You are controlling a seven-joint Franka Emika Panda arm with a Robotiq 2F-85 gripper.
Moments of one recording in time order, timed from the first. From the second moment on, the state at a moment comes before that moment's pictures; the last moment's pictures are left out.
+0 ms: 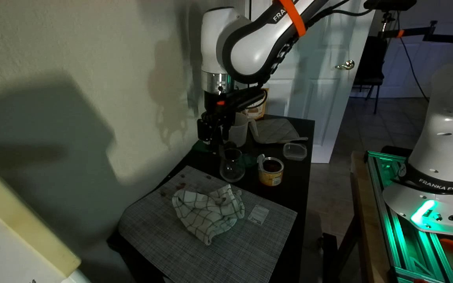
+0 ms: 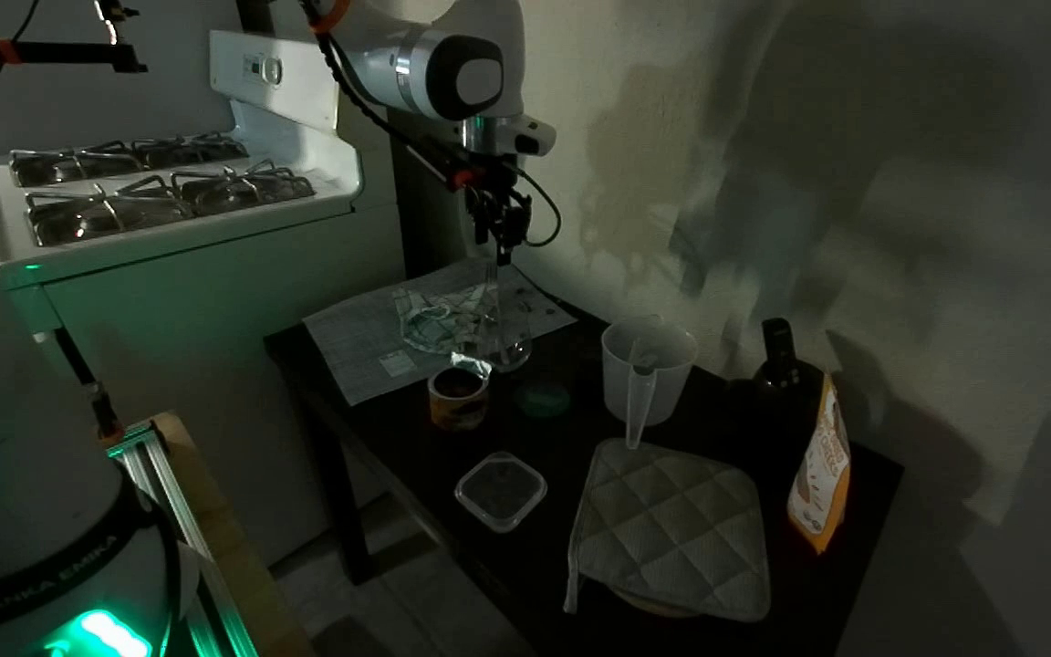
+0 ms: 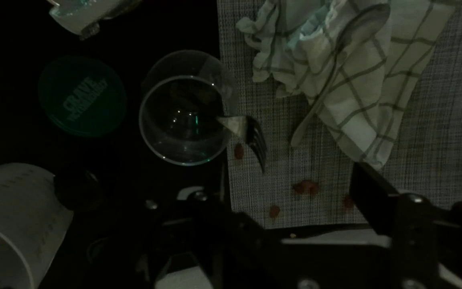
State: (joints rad) arm 0.08 0.16 0.10 -2.19 0.04 2.44 0.37
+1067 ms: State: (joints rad) arm 0.08 0.19 0.08 -2.15 0.03 2.37 0.33
